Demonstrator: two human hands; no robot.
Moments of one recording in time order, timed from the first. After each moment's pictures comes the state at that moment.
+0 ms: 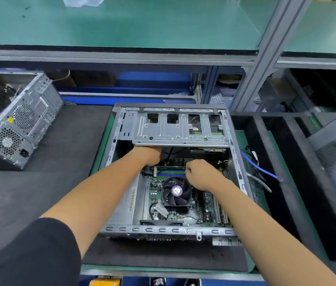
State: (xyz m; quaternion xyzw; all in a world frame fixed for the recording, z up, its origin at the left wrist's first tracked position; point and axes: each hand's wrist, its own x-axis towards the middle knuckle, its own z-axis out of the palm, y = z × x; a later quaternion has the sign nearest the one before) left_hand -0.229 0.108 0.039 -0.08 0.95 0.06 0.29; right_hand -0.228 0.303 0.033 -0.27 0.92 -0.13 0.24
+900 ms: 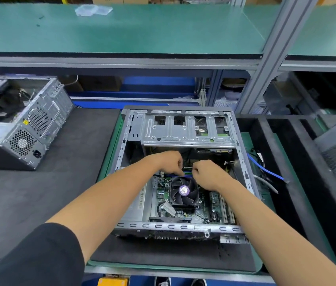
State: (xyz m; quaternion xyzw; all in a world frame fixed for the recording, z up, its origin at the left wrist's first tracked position) left_hand -0.218 0.133 0.046 0.05 0.92 0.22 0.32; right_hand -0.222 0.301 0.041 -0.26 0.93 -0.14 0.23
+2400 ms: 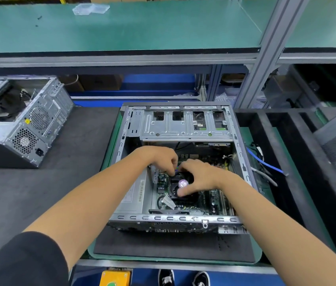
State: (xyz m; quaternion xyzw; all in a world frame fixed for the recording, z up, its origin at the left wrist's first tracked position) left_hand -0.205 0.122 0.067 0.06 0.91 0.16 0.37; right_hand -0.212 0.303 0.047 -0.39 0.85 -0.13 0.32
